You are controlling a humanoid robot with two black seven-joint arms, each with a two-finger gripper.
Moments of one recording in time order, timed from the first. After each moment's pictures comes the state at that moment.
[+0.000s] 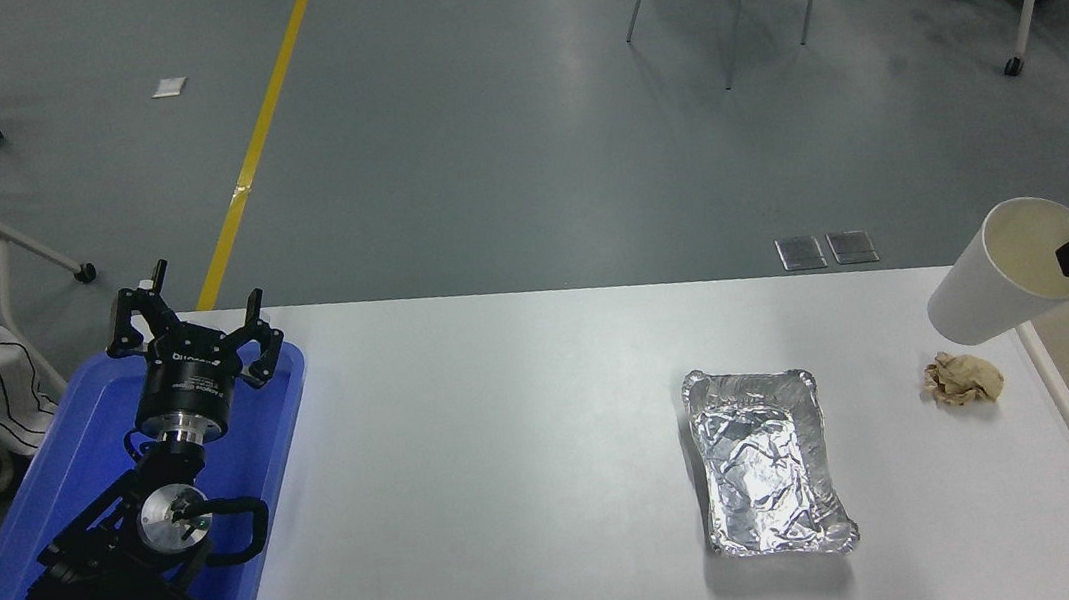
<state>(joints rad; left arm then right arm) -0.62 0.18 -0.87 -0.41 -0.09 -0.57 -0.51 2.51 -0.61 -1.65 1.48 -0.48 0.78 0.33</state>
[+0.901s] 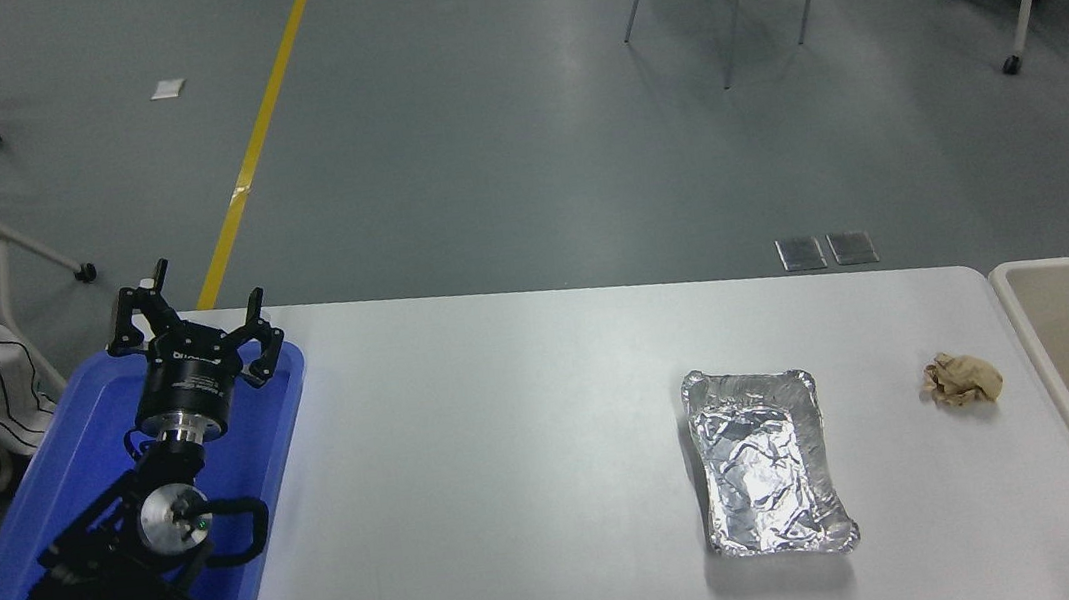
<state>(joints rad) -0.62 0.18 -0.87 -0.41 -0.09 -0.57 -0.51 2.29 -0.89 -1.81 1.13 -0.49 0.79 0.32</state>
